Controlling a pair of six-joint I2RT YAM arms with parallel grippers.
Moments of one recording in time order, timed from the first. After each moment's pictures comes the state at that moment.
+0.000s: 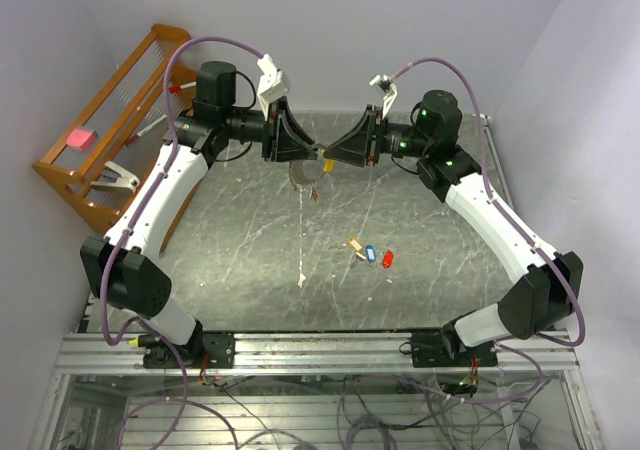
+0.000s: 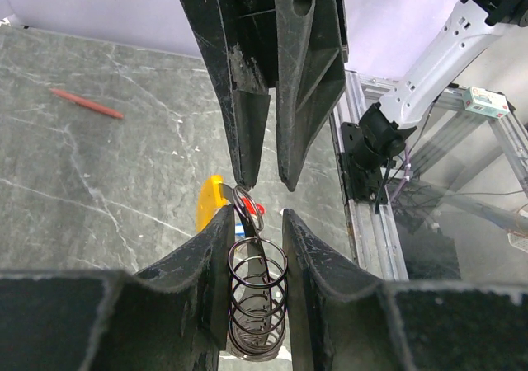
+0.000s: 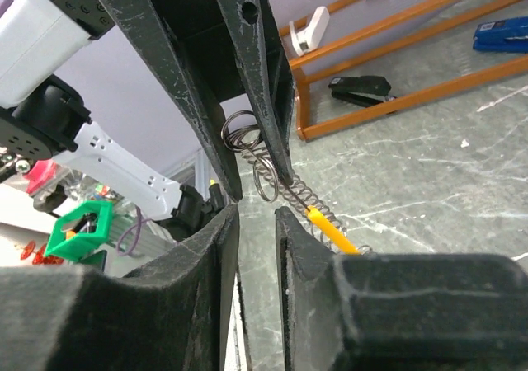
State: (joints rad) left arm -0.35 1.57 1.65 -0.44 1.25 0.15; right arm 0.43 1.45 1.37 0.06 -0.96 0.48
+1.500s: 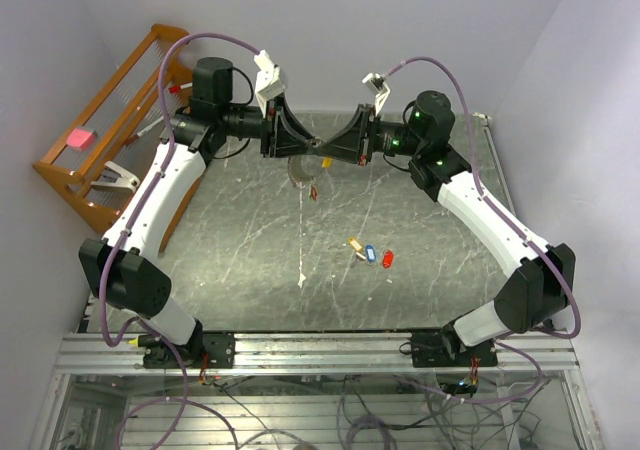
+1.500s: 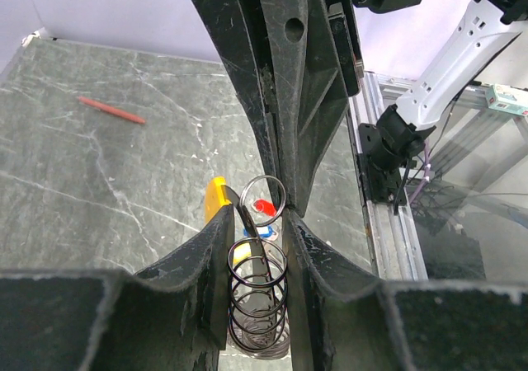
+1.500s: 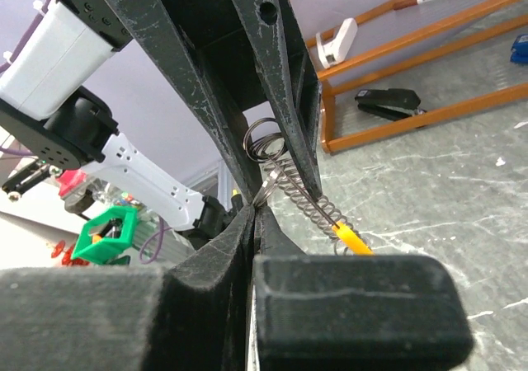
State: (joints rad) left arm -0.35 1.57 1.68 -0.45 1.23 0.17; right arm 0.47 1.49 1.36 0.19 -0.97 0.60
